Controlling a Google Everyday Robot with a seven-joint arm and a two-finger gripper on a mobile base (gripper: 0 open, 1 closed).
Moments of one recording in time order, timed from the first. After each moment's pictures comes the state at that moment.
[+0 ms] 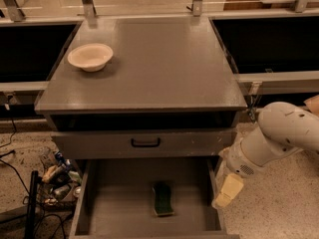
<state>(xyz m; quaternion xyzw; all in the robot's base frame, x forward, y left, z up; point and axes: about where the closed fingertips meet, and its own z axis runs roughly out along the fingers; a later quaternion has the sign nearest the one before) 0.434 -0.179 0.646 -0.54 0.81 0.17 0.12</state>
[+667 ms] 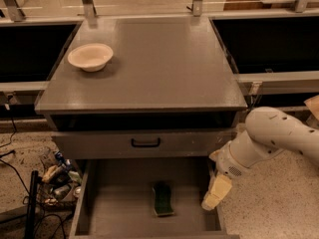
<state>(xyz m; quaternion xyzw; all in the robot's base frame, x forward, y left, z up) 0.440 -0.156 0.624 -0.55 0.81 0.19 0.12</state>
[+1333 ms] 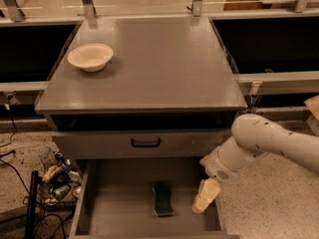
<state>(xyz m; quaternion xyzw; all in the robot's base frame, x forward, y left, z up) 0.443 -0.129 0.590 -0.55 0.80 0.21 0.11</state>
